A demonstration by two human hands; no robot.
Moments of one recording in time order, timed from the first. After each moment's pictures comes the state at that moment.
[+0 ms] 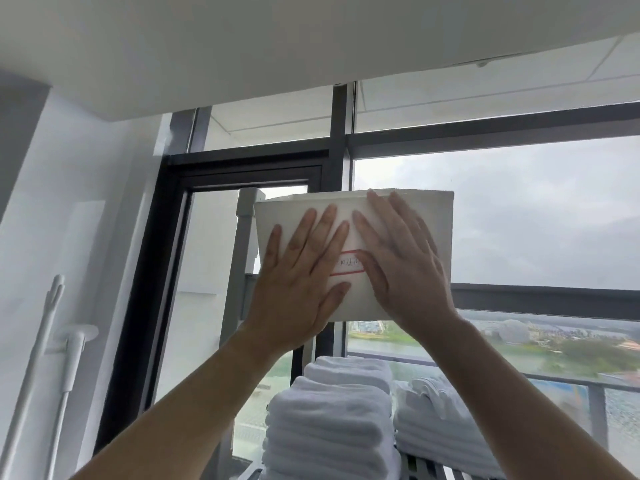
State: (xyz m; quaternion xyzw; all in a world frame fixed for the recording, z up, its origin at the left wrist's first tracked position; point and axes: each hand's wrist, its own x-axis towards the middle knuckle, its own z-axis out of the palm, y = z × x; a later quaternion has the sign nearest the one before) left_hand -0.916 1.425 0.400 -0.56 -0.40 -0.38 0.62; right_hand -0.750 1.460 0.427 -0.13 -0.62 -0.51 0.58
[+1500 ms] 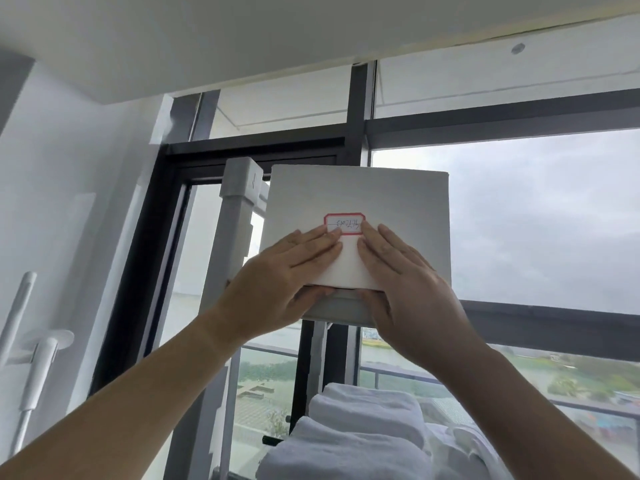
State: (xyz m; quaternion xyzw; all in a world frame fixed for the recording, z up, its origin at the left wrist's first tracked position) left_hand -1.005 1.562 0.439 -0.68 -0.29 -0.36 0.57; right_hand -0.801 1.582 0.433 -0.22 -0.76 -0.39 0.46
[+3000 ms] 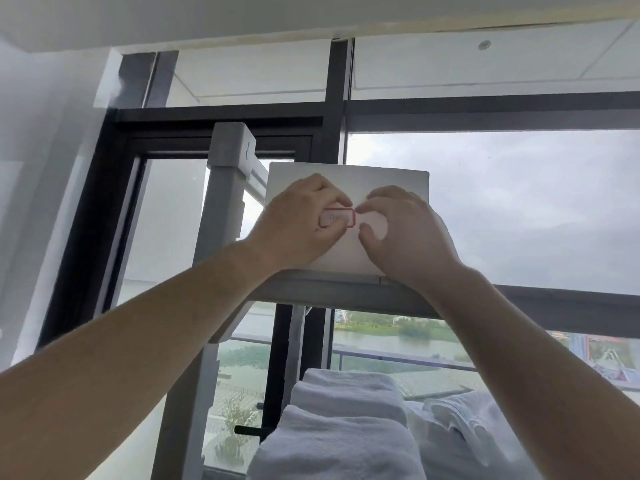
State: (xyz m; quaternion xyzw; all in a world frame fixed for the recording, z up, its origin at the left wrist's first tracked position) left_hand -1.001 1.587 0.492 -0.73 -0.34 -0.47 0.37; right_hand -0.832 1.602 0.484 -0.30 -0.73 -0.32 0.53
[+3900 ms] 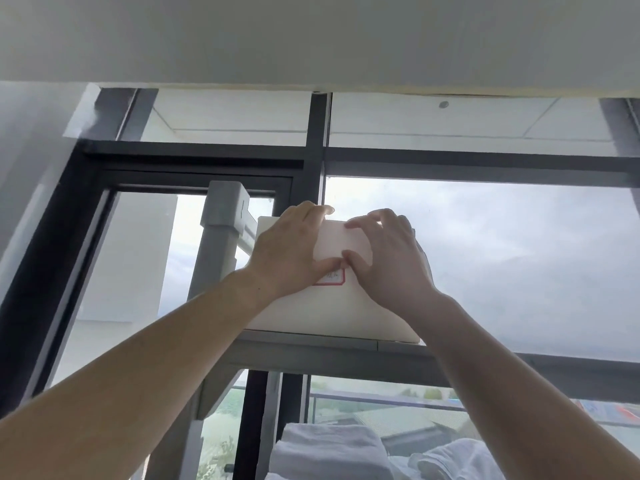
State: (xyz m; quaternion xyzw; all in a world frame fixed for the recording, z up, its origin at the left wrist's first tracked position) left_hand -1.007 1.599 0.531 -0.69 -0.36 -0.49 0.39; right_hand -0.845 1.604 0.524 -0.35 -0.68 -0.35 0.53
